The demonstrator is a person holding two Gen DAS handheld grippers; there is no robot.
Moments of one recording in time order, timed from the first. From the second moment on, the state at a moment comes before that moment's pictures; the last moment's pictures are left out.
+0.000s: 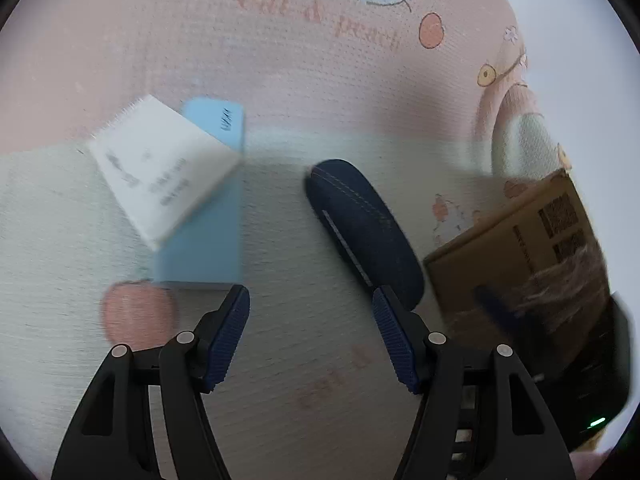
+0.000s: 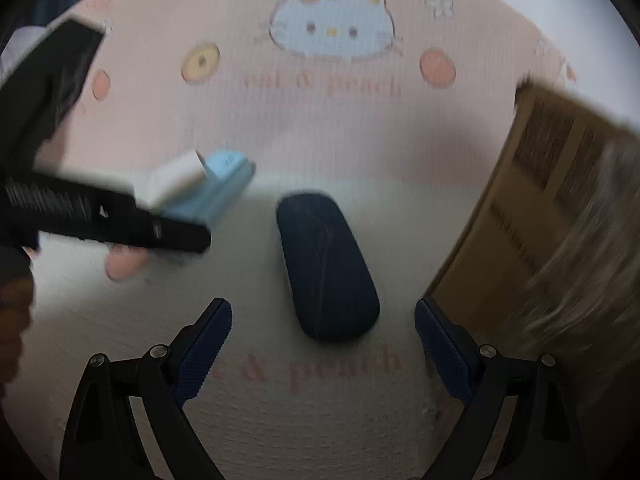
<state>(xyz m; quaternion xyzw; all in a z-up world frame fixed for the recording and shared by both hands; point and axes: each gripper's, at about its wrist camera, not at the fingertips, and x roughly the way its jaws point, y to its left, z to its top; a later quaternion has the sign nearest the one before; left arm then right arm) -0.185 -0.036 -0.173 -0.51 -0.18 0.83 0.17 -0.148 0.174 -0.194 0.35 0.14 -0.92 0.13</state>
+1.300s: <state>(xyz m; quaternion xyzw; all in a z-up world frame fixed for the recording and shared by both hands) -0.232 -0.142 -0.199 -0.48 -0.28 0.83 0.05 -0.300 0.086 -0.212 0.47 -0.12 -0.81 0.33</state>
